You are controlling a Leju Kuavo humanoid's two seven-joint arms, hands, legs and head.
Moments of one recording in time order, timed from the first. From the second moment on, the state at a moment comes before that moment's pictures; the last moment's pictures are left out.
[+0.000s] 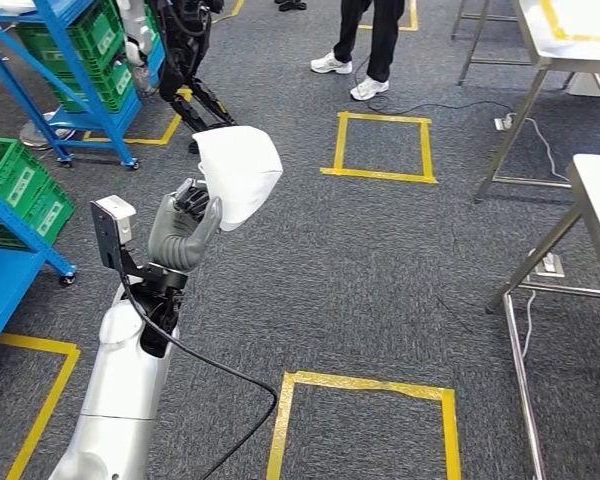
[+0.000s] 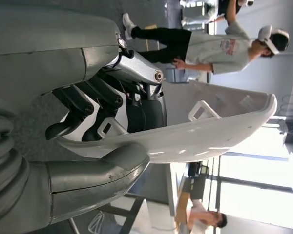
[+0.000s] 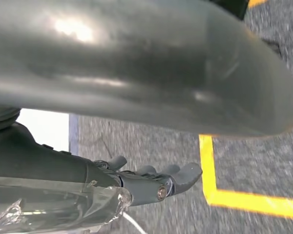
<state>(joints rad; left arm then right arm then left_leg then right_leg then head) -0.31 -0.29 0.13 -1.46 -0.19 -0.21 -0.12 -0.10 0.14 -1.27 -0.30 1.12 -0.05 0.07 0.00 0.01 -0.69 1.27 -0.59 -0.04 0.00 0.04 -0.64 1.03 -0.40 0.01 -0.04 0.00</state>
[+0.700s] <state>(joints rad) -0.33 -0.30 0.15 -1.51 -0.24 -0.17 -0.17 -0.10 0.16 -1.27 -0.30 1.11 -0.06 0.06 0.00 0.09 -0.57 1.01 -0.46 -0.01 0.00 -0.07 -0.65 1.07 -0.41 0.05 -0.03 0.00</state>
